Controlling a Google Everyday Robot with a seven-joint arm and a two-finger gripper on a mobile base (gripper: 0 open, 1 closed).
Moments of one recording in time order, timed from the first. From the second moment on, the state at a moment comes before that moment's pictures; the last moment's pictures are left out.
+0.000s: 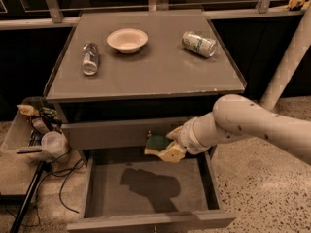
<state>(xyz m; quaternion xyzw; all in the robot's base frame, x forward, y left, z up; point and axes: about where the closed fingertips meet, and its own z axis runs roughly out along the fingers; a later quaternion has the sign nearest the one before) 0.514 -0.055 0.671 -0.52 0.78 0.20 0.28</state>
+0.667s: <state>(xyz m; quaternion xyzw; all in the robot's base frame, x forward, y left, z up) 0.476 -0.058 0.604 -0.49 0.80 0.22 0.25</state>
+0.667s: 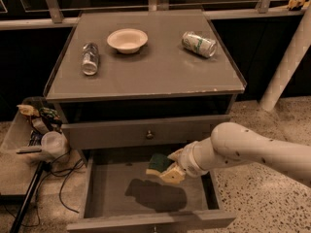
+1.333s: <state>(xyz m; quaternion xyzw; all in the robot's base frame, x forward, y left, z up) 0.463 -0.062 0.551 -0.49 0.81 0.18 0.28</state>
